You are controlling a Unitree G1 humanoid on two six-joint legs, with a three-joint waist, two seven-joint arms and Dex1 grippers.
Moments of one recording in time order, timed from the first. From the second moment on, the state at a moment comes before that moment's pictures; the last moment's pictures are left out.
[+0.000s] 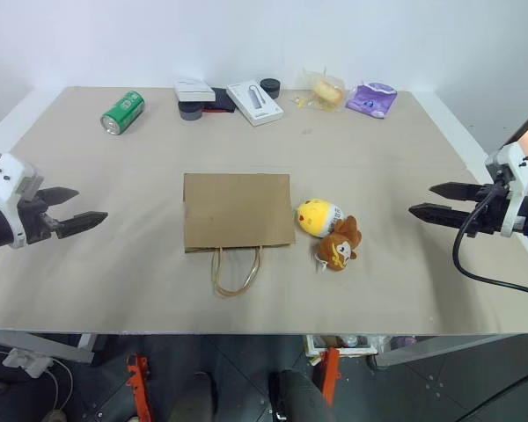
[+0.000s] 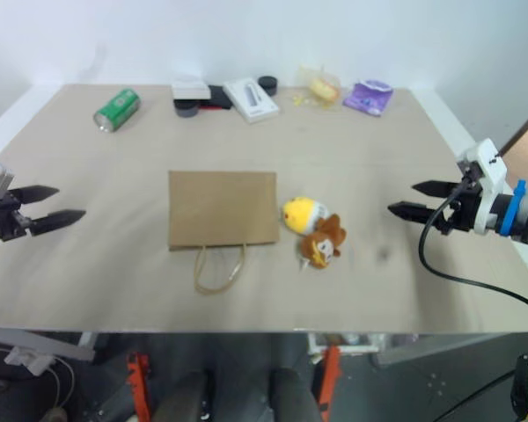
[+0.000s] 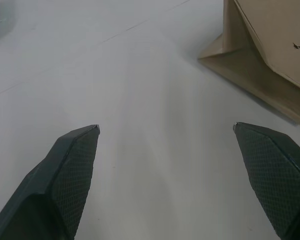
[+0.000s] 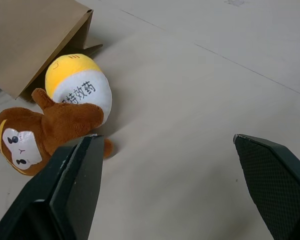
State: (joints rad) left arm -0.36 1.04 0.31 0.22 -0.47 0.50 -1.03; right arm -0.62 -1.05 -0.15 0.43 0.42 0.53 1.22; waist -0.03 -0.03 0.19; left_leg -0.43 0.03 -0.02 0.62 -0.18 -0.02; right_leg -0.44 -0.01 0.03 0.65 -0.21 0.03
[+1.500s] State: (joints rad) left arm -0.35 0.71 0.05 0.32 0.04 -0.98 -0.96; right arm -0.57 -0.98 -0.21 -0.29 0.85 0.77 1.27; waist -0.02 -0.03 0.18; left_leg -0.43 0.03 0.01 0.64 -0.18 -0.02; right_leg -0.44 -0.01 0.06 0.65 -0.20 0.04
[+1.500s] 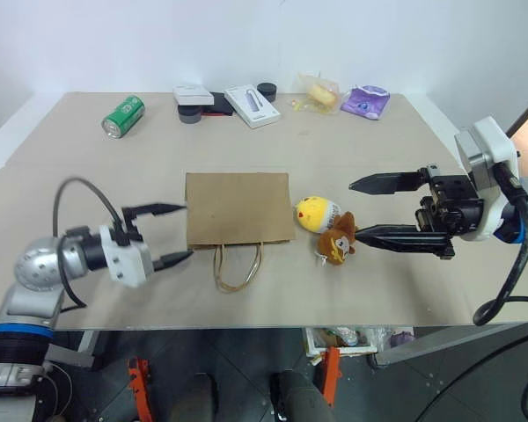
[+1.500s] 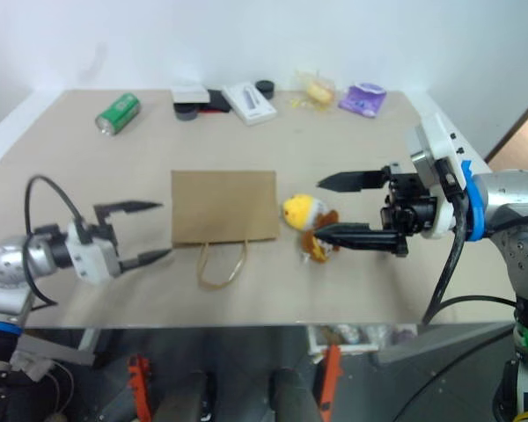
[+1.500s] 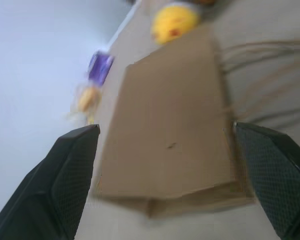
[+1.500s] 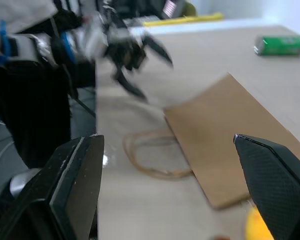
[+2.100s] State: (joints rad) left arm -0.46 0.66 -0.04 0.54 0.23 -1.24 -0.64; right arm -0.53 -0.98 -0.24 -0.34 0.89 0.78 1.23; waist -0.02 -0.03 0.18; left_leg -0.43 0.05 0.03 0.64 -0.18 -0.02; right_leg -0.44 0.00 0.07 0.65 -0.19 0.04
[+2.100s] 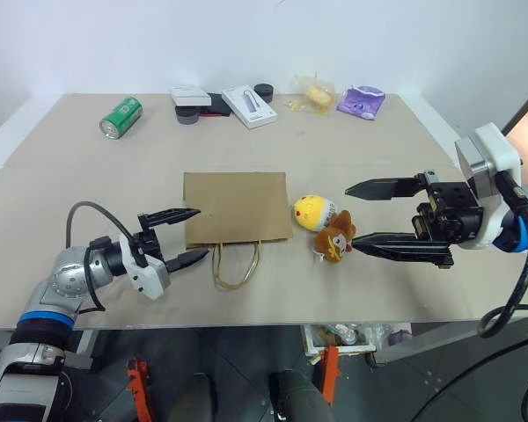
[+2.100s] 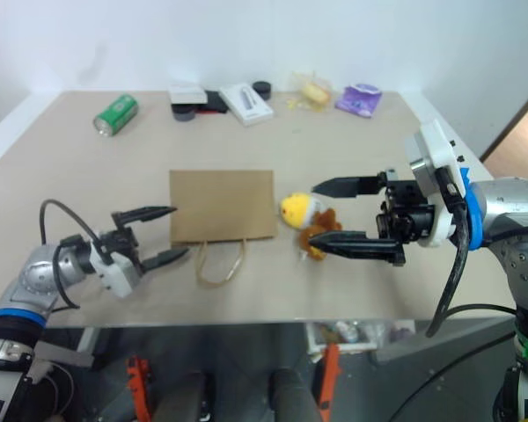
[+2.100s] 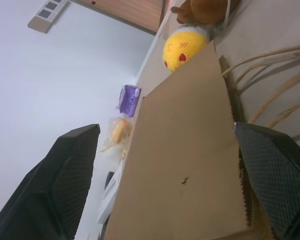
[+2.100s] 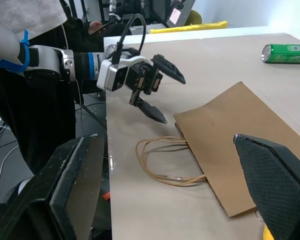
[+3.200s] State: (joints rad) left arm -0.49 0.83 -0.23 0.54 0.23 -1.25 -0.54; right arm -0.56 -0.98 -0.23 -0.39 0.95 0.81 1.13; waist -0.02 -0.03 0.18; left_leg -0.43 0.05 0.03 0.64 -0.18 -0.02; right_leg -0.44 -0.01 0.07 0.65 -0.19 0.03
